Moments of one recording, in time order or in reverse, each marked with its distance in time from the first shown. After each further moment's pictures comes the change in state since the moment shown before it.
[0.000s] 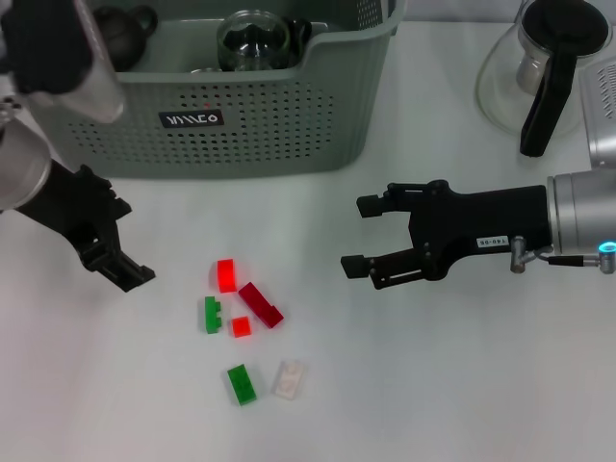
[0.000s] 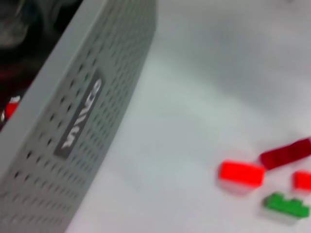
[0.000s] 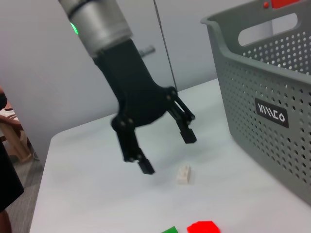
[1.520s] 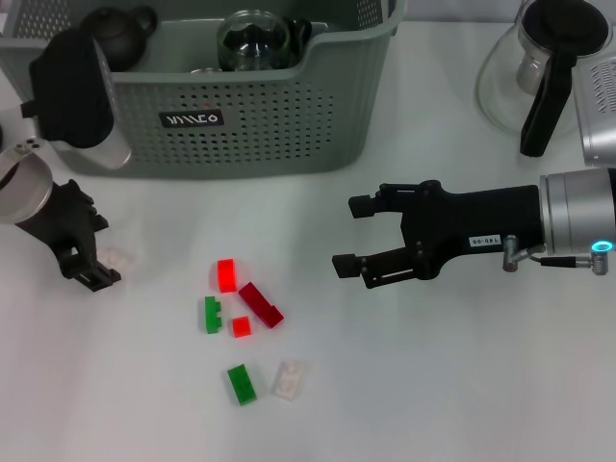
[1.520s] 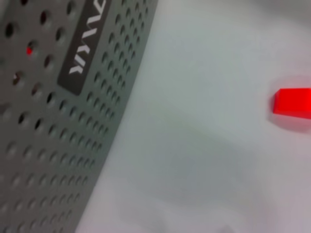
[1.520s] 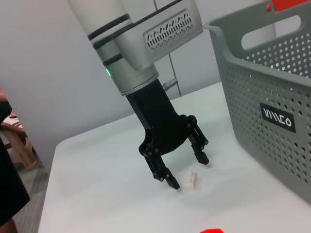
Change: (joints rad) left arm -0.003 0.051 0.117 -0.232 0.085 -0.243 0.078; right arm 0.005 0.010 0.000 0.000 0.006 -0.004 0.027
